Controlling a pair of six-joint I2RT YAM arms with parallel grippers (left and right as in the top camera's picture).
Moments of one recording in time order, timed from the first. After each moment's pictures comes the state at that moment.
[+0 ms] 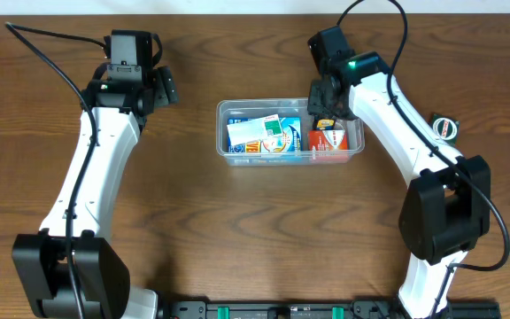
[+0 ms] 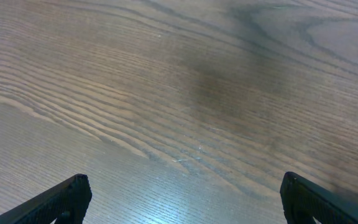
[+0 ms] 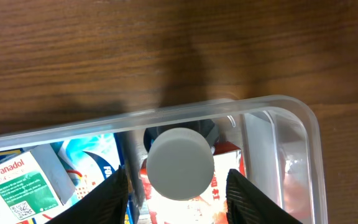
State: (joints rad) left arm -0.07 1.65 1.41 -0.72 -0.30 -0.27; right arm 0.38 2.01 1.71 -0.98 0.14 0.55
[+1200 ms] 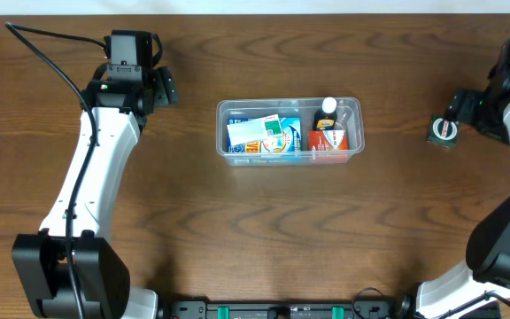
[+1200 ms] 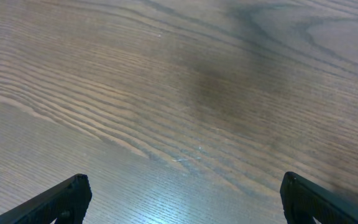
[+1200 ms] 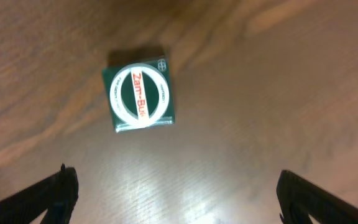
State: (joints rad) left arm -0.07 1.65 1.41 -0.72 -0.30 -0.27; right arm -0.31 1.82 1.52 -0.96 0.15 0.16
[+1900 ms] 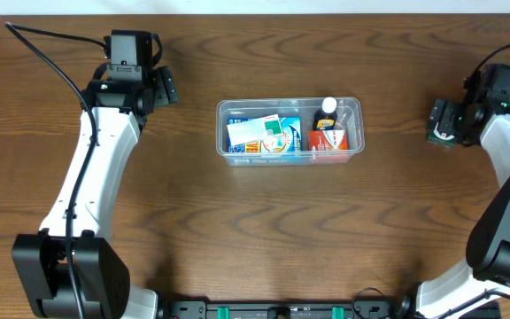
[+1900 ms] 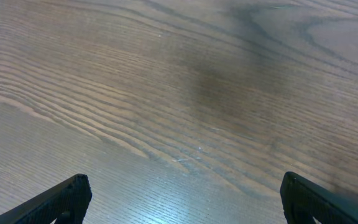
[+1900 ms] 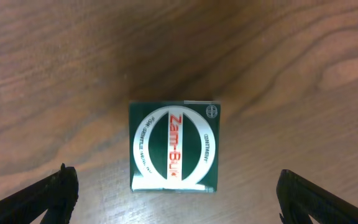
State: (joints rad) left arm -0.07 1.65 1.41 -0.72 -0.30 -0.27; right arm -0.31 1.82 1.23 -0.50 0.03 0.03
